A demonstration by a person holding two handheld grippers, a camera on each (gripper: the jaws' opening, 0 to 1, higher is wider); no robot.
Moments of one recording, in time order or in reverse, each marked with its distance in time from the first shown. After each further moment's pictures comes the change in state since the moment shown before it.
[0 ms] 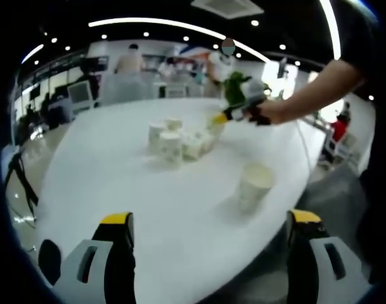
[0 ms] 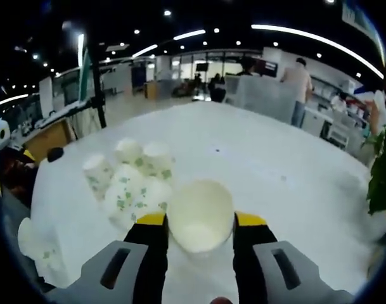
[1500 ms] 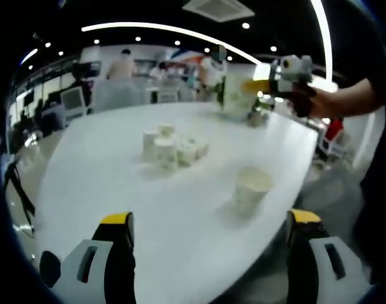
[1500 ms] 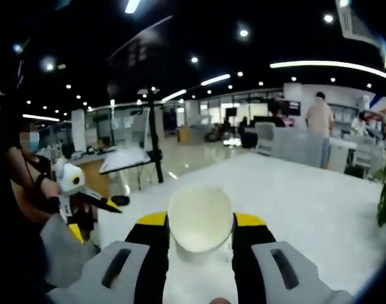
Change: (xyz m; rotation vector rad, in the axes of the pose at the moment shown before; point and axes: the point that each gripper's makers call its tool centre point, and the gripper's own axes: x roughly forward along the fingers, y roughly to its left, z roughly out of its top) left arm 0.001 -0.002 0.008 0.028 -0.022 -0.050; right arm -0.137 0.165 0.089 0.003 -0.306 0.247
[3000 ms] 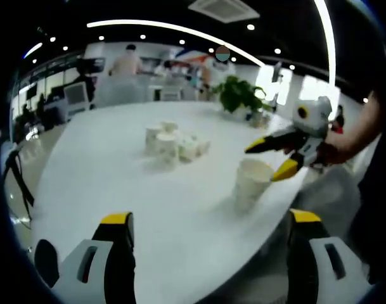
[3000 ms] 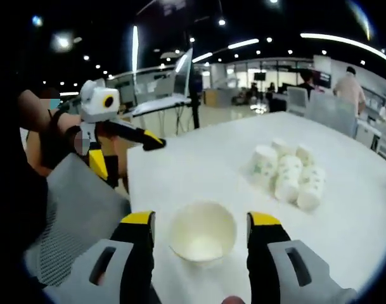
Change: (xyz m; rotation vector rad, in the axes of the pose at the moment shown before) left arm -0.006 -0.001 -0.009 -0.038 -0.003 0.004; right arm 0.013 0.088 -0.147 -0.027 0.275 0.147
